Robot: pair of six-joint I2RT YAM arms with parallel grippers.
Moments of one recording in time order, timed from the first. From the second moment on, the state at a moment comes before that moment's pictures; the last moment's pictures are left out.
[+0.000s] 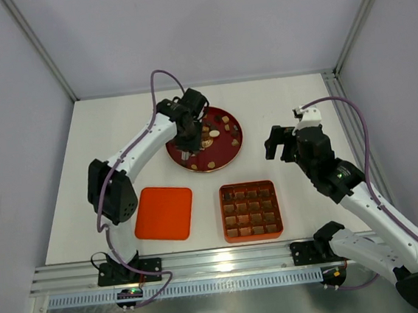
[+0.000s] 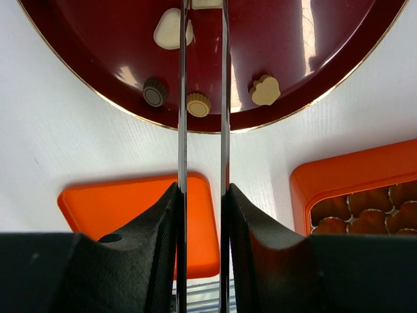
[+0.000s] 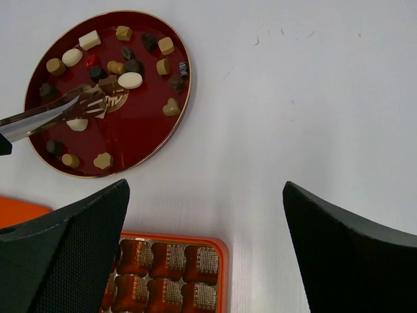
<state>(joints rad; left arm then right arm) -0.62 1.92 1.80 -1.10 -0.11 -0.36 0.50 0.84 0.83 -0.41 0.33 0.36</state>
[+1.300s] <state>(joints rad) -0.89 1.63 1.77 -1.23 -0.02 -0.40 0.50 0.87 0.83 -0.41 0.33 0.37</state>
